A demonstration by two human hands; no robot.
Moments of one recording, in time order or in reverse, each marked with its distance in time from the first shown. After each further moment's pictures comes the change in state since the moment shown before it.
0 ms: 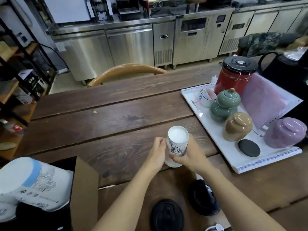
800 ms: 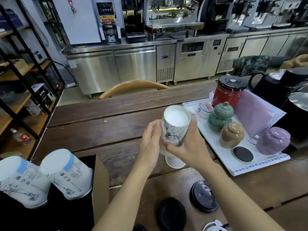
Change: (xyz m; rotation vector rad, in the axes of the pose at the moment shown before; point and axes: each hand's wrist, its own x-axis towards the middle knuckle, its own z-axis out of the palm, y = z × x) left_hand -0.097 0.080 -0.045 -0.262 0.133 0.461; right_hand -0.045 -0.123 -0.026 0.008 0.282 -0.350
